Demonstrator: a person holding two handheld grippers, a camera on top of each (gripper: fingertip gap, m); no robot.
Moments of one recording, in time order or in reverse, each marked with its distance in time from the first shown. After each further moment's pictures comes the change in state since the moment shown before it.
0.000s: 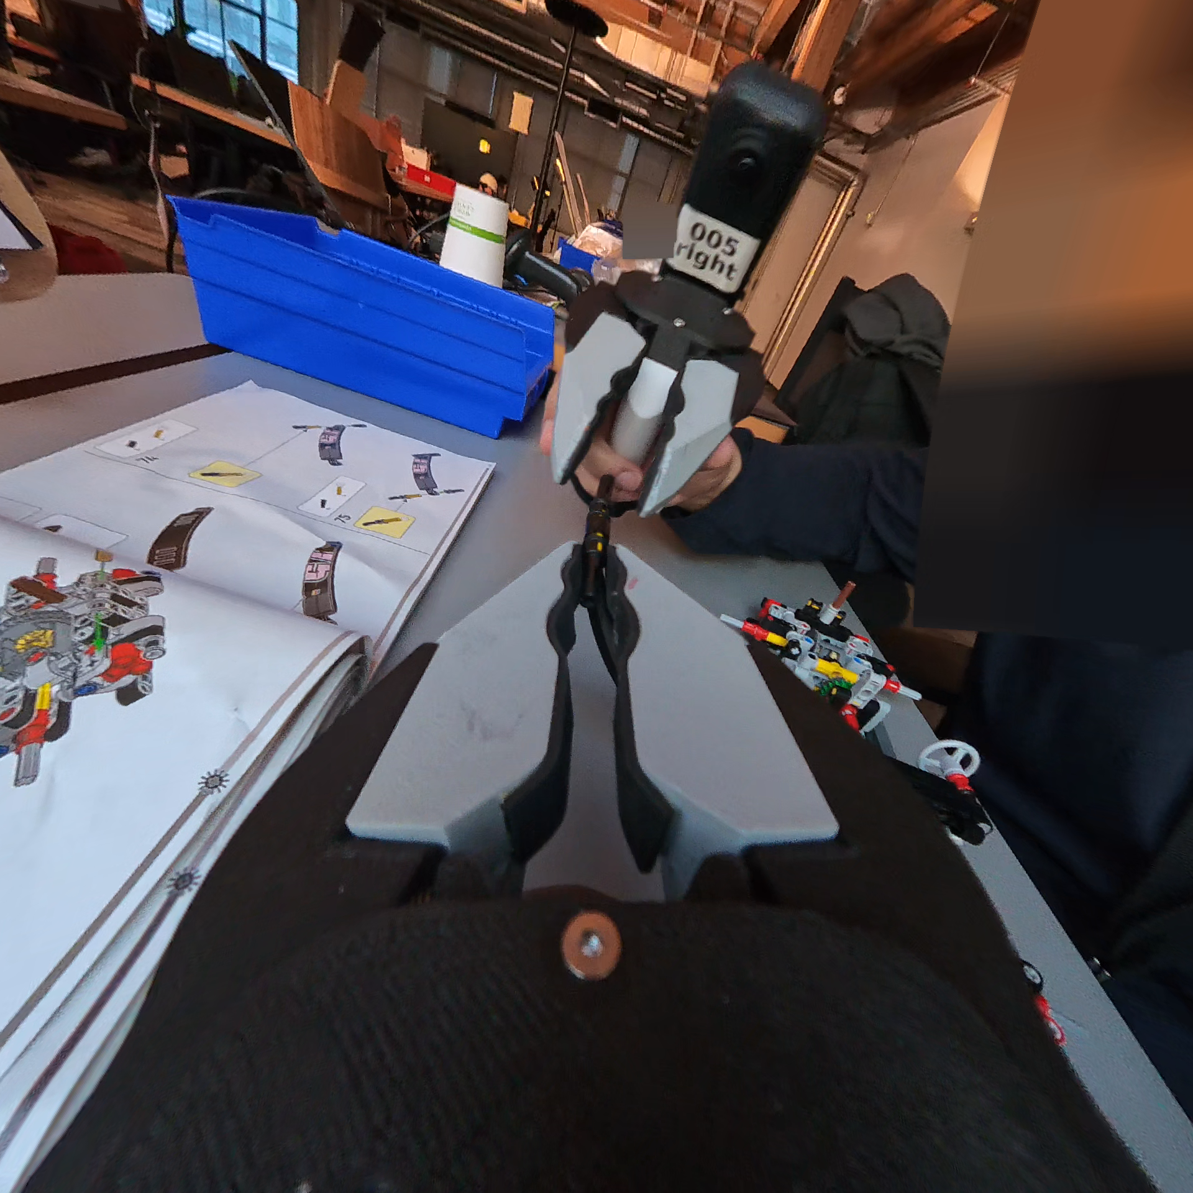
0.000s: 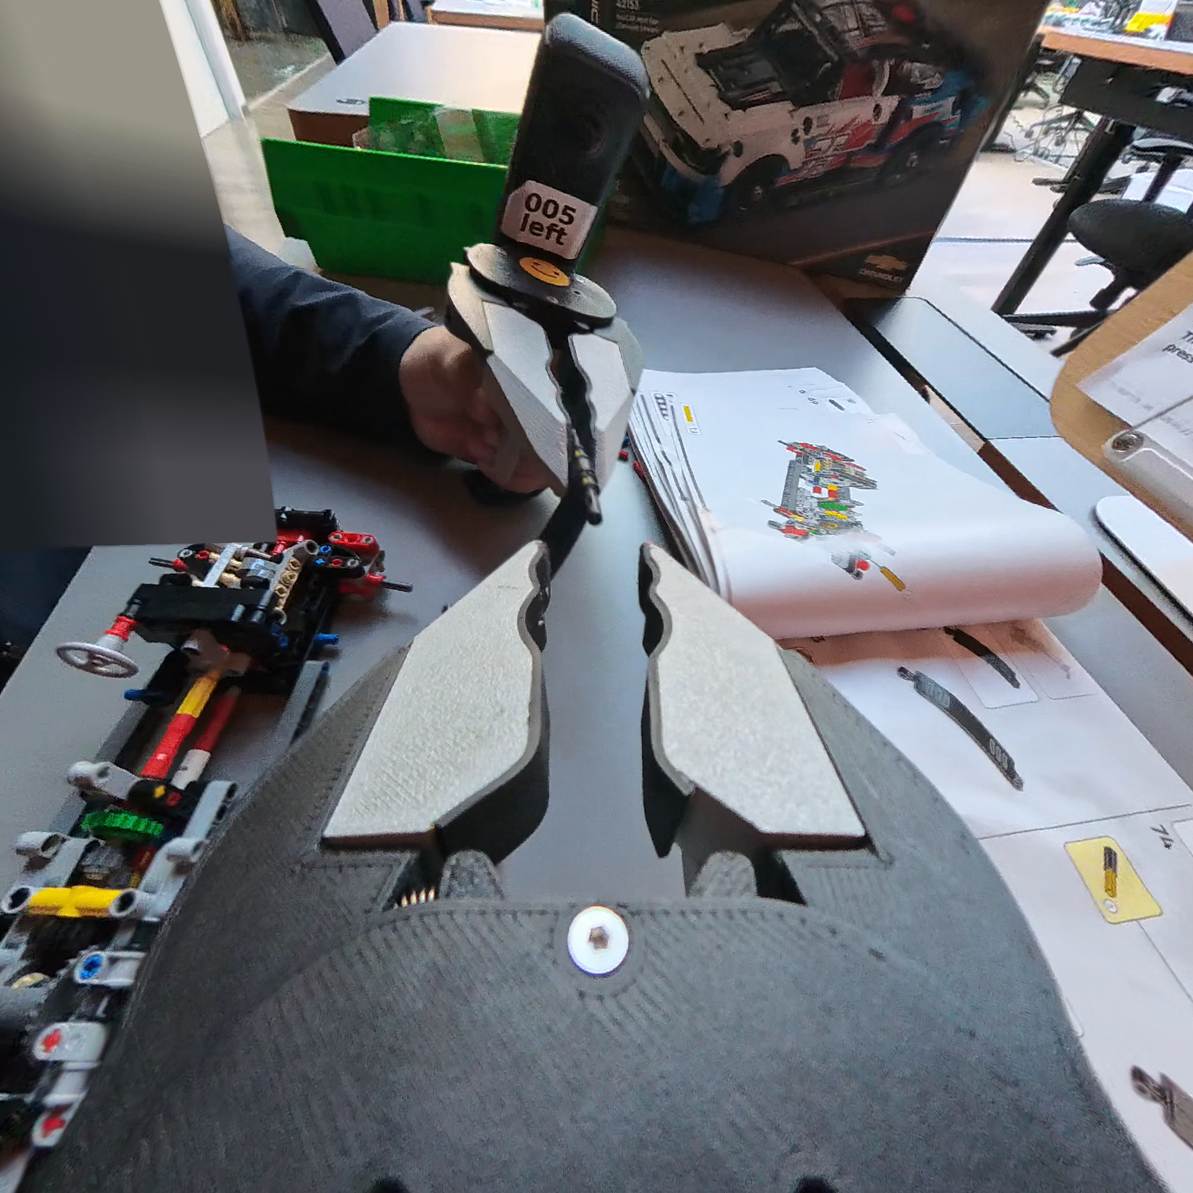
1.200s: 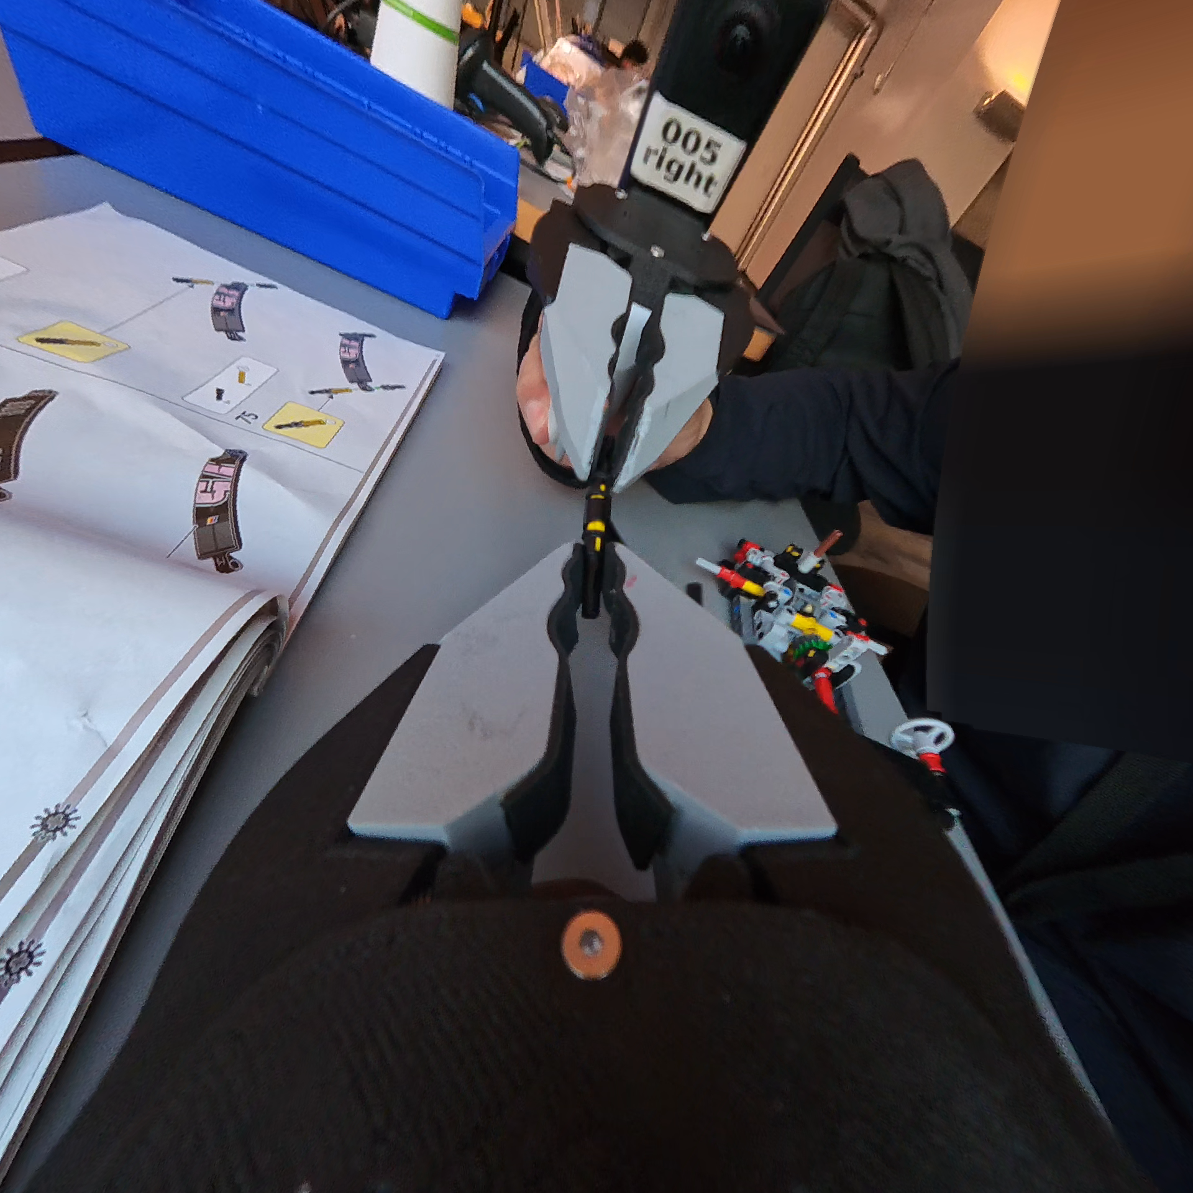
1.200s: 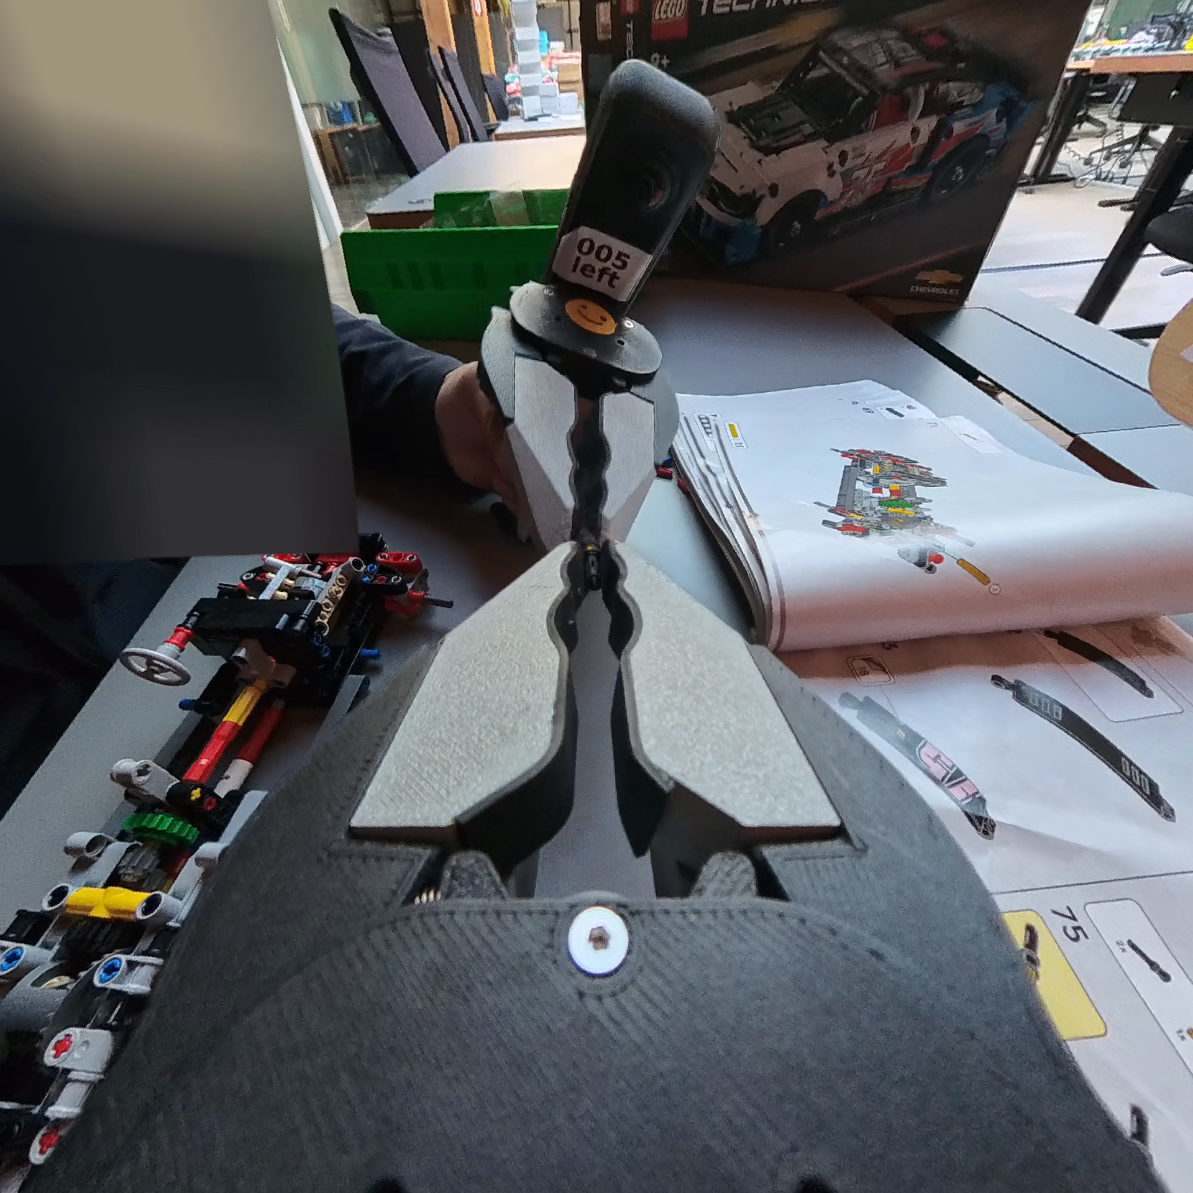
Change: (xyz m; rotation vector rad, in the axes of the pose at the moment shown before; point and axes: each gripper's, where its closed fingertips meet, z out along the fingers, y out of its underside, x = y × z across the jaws) left arm 0.006 0.029 0.023 -0.197 0.052 -0.100; right arm -0.008 0.008 0.005 0.108 -0.090 0.093
